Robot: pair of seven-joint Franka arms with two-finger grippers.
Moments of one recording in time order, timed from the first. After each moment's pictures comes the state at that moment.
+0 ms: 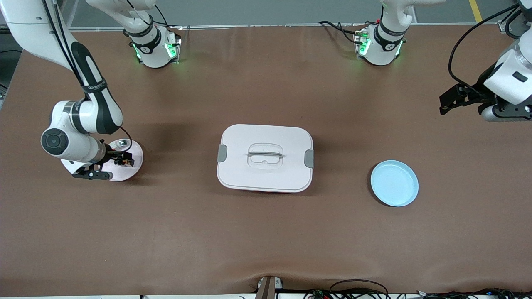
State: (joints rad) left arm -0.04 -0.01 -0.06 -1.60 0.02 1.58 -0.08; right arm -0.06 0.41 -0.03 -2.08 -0.13 2.30 0.09
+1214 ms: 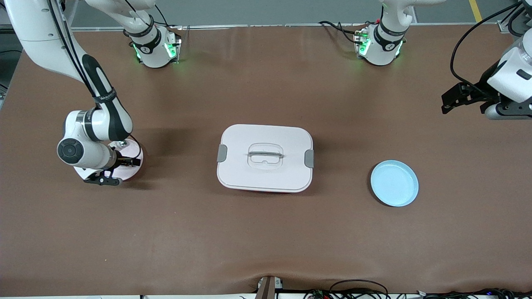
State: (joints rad) left arm -0.03 -0.02 -0.06 -1.59 0.02 1.57 -0.08; right arm -0.03 0.50 -0.03 -2.03 -0.14 2.32 0.15
